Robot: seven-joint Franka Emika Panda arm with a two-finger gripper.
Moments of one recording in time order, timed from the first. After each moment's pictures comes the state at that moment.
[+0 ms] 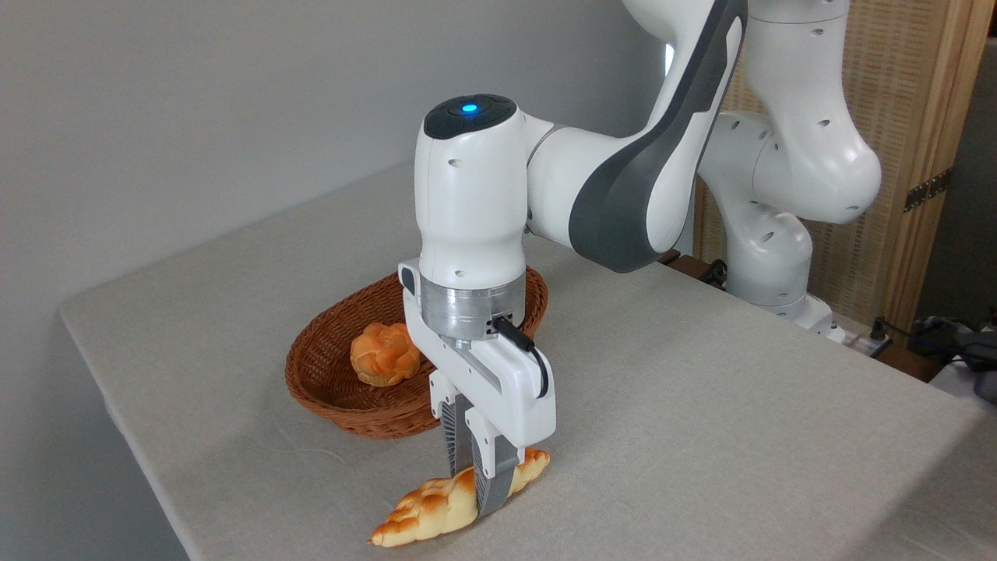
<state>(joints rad) -0.04 0.00 0.15 -2.18 -0.03 2.34 1.02</state>
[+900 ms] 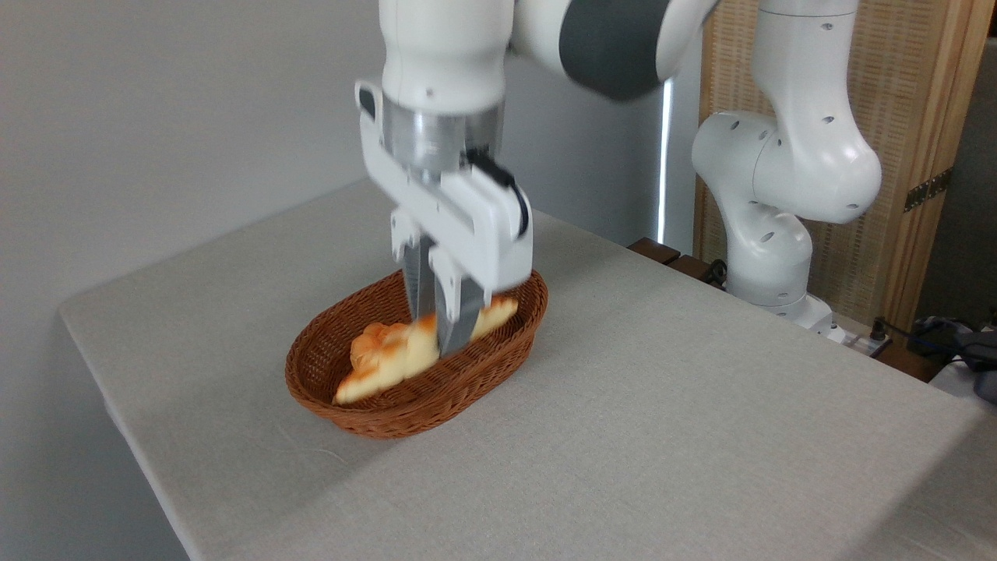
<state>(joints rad) -0.03 -0.12 0.13 -1.88 -0.22 1.80 1.02</state>
